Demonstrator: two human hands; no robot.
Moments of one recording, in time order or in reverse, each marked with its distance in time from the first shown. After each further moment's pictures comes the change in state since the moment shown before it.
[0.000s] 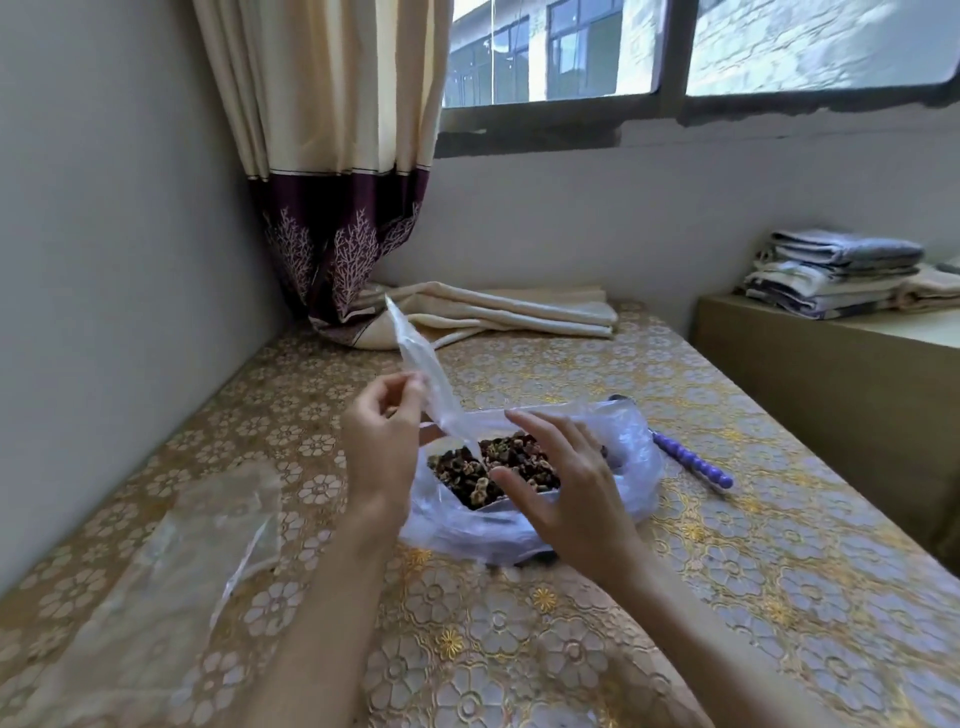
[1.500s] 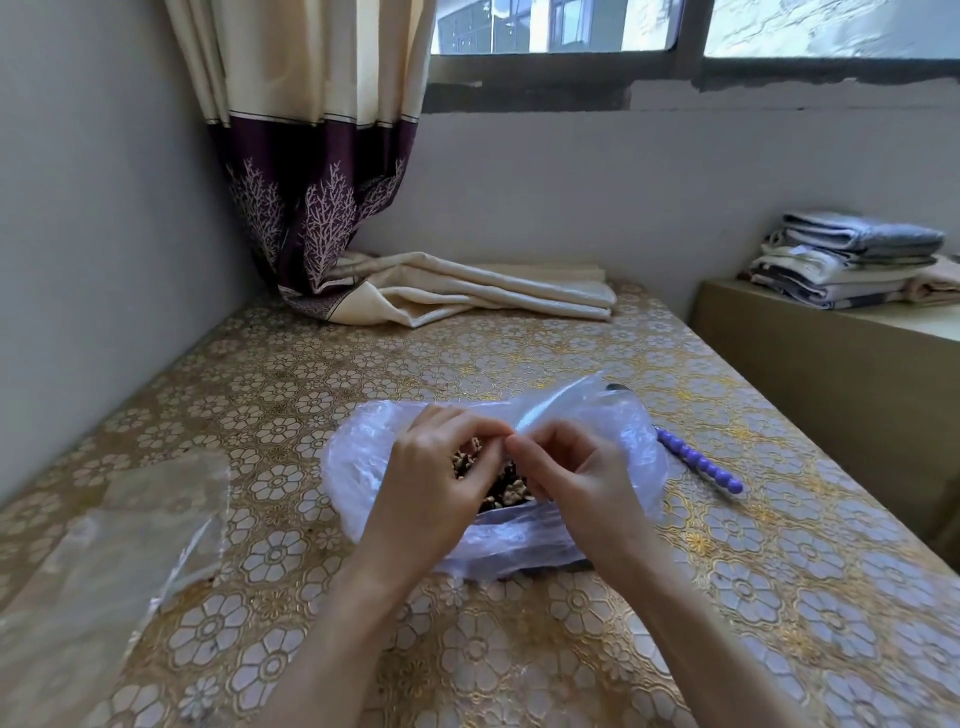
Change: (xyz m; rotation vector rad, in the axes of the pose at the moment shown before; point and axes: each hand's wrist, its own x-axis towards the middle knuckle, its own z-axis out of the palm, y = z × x) left_hand -0.021 -0.027 0.020 0.545 -0.388 0.545; right_hand 0.011 0.015 -0.003 0.776 -0.041 0.401
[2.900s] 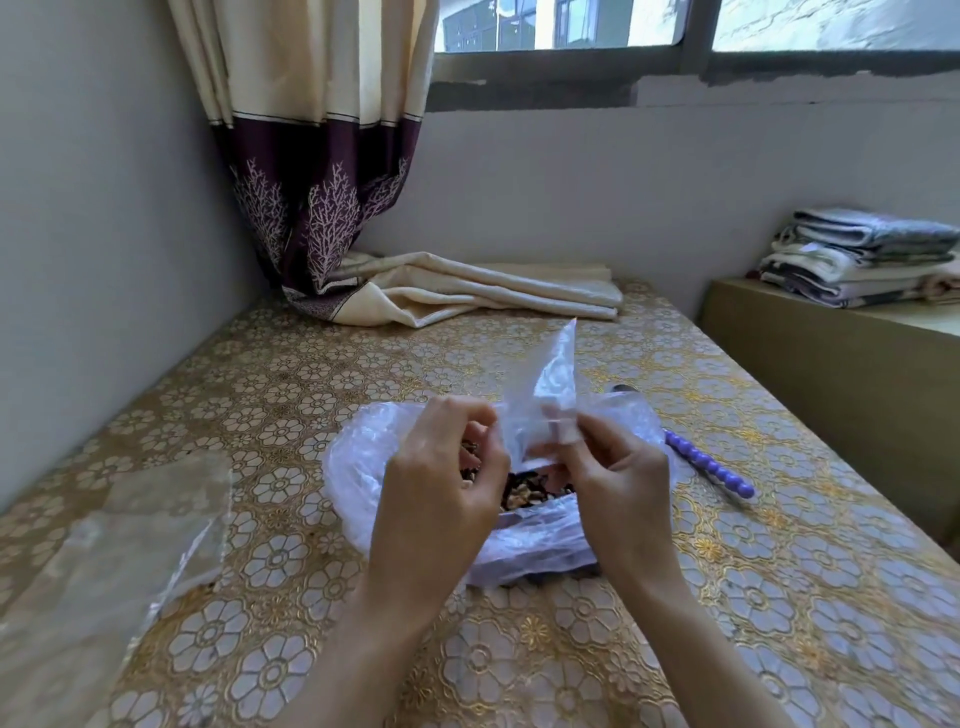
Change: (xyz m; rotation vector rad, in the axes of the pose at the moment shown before) left_hand -0.006 0.008 0.007 0.037 0.192 0.005; right_hand -0.002 -0.003 0.002 -0.153 0.338 -0.035
